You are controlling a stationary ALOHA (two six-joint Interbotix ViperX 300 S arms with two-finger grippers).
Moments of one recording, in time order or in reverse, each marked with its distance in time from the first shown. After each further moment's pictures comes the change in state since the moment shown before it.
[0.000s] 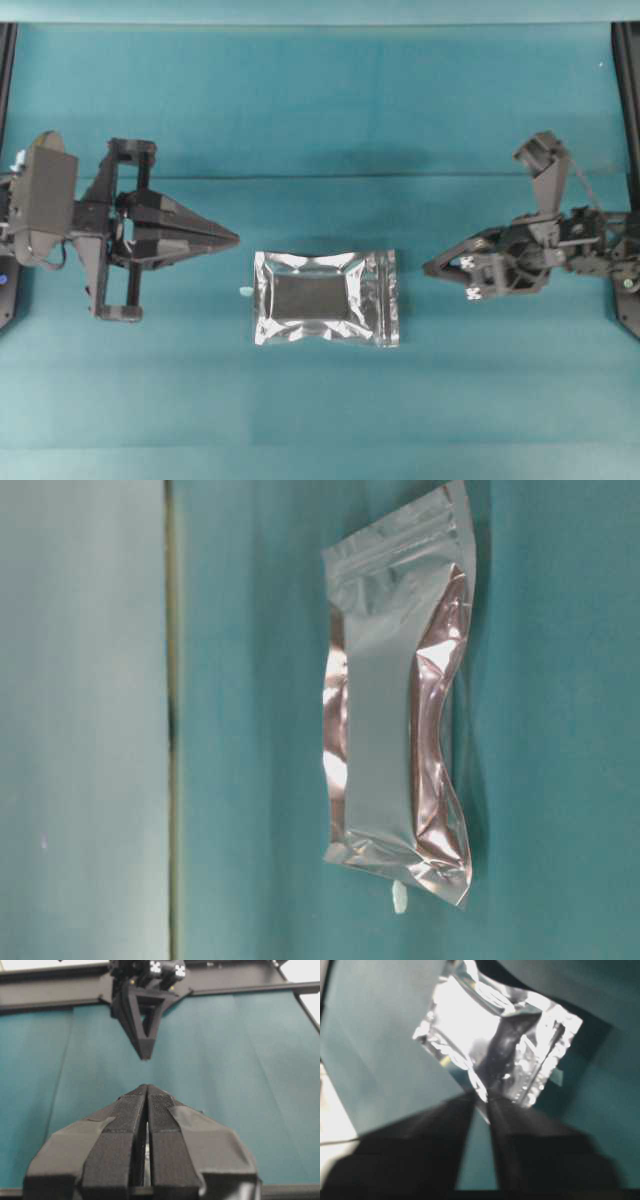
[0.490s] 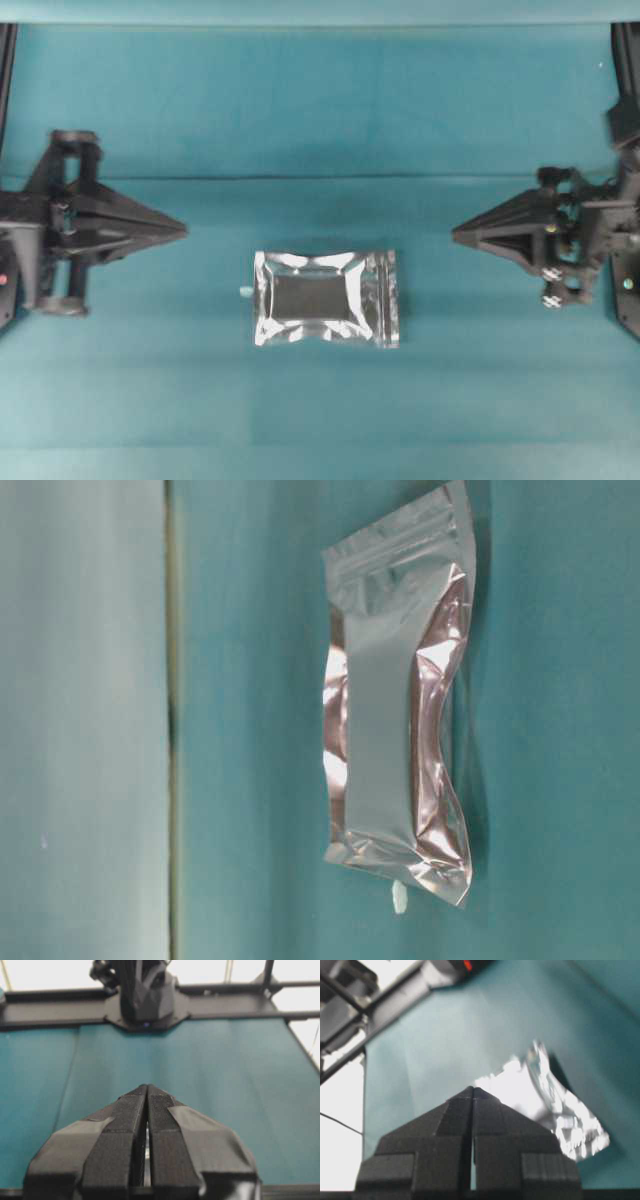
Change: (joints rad) left arm 0.006 -0.163 0.087 0.000 -0.008 -0.020; right arm -0.028 -0.307 0.058 -0.043 -0.034 -0.466
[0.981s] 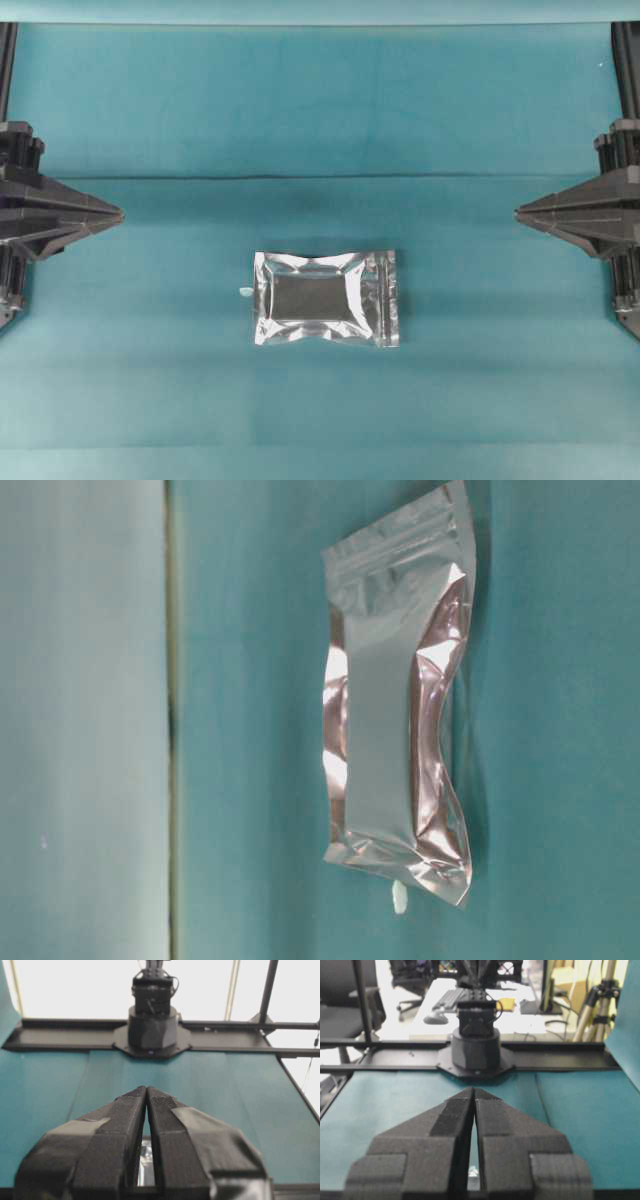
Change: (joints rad) left arm 0.020 -0.295 0.160 -0.018 0.000 -0.049; right arm -0.012 -0.325 0.021 -0.350 -0.061 -0.374
